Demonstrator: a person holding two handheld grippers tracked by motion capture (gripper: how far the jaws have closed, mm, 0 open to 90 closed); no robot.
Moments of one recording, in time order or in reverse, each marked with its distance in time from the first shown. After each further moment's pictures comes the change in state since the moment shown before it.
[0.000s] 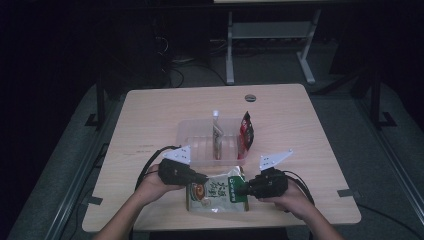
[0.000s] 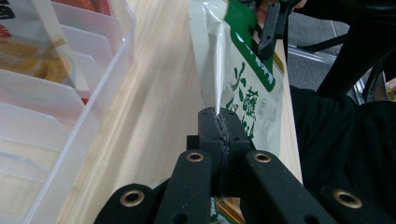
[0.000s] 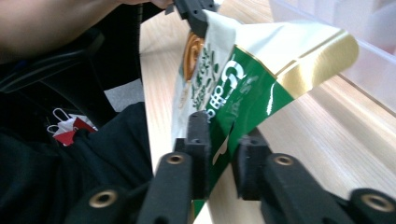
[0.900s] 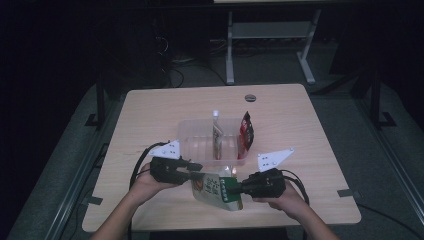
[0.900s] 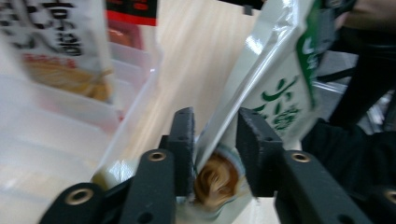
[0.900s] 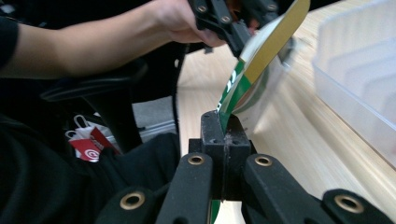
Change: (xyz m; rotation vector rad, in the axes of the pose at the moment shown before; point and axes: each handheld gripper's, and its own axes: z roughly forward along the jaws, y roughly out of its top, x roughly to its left) left arm -0.003 -0.004 -0.029 -0.124 0.100 -0.024; right arm 0.027 0.025 -0.003 -0.118 0.096 -0.148
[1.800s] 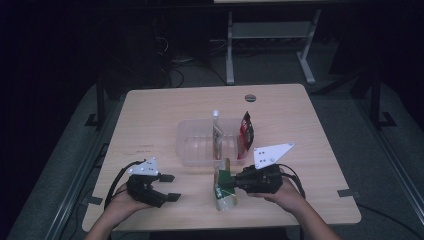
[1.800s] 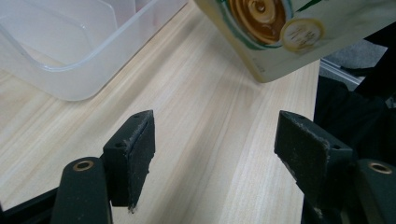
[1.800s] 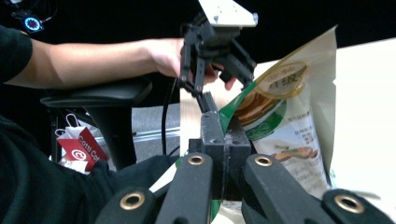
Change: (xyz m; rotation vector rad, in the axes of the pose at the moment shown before) left arm -0.017 -0.062 -0.031 0.101 0.105 -0.157; right arm 0.018 0.038 0.001 -0.042 -0.012 -0.137
